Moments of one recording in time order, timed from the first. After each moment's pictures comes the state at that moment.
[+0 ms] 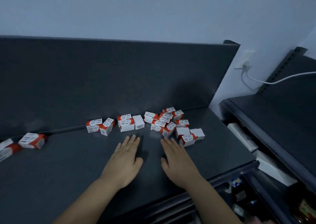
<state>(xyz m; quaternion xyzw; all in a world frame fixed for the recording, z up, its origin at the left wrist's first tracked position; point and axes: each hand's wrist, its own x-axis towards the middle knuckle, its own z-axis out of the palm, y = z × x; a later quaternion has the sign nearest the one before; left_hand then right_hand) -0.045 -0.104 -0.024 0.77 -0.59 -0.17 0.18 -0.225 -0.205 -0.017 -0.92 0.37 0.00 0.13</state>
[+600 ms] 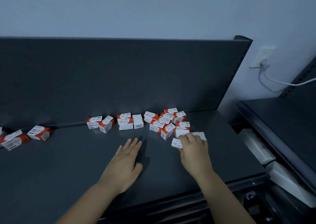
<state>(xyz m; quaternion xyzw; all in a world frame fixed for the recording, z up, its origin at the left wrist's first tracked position) -0.080 -0.108 -0.028 0.79 -0.57 -0.15 0.19 -0.261 -0.275 -0.024 -0.90 0.42 -0.10 -0.01</state>
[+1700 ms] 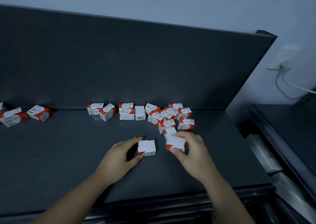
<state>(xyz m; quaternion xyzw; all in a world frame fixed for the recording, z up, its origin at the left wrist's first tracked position) -0.074 -0.113 -0.070 0.78 -0.50 -0.15 0.34 -0.271 -0.274 -0.012 -0.88 0.32 -0.22 0.29</state>
